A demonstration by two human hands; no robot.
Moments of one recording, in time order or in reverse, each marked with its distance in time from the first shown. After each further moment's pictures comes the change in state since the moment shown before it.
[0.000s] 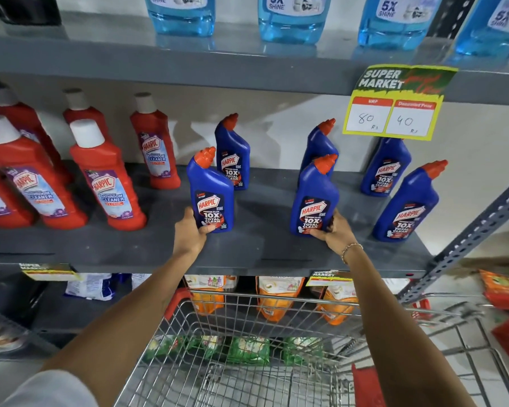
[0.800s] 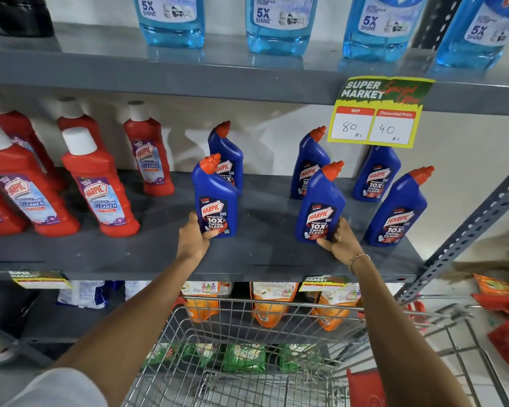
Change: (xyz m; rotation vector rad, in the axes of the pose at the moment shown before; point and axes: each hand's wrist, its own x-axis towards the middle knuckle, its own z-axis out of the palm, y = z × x) left_hand -0.001 0.009 0.017 0.023 -0.053 0.028; right_hand 0.008 0.026 -0.025 0.051 -0.018 0.014
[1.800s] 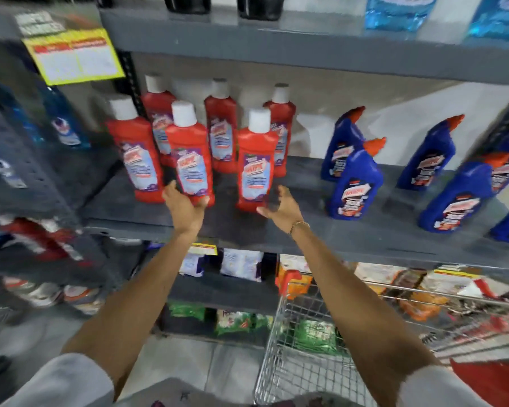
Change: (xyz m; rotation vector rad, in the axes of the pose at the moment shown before) left_hand 0.047 -0.180 -0.249 -0.074 0.327 -0.097; right_hand -0.067 -0.164 0.390 -0.140 -0.147 -0.153
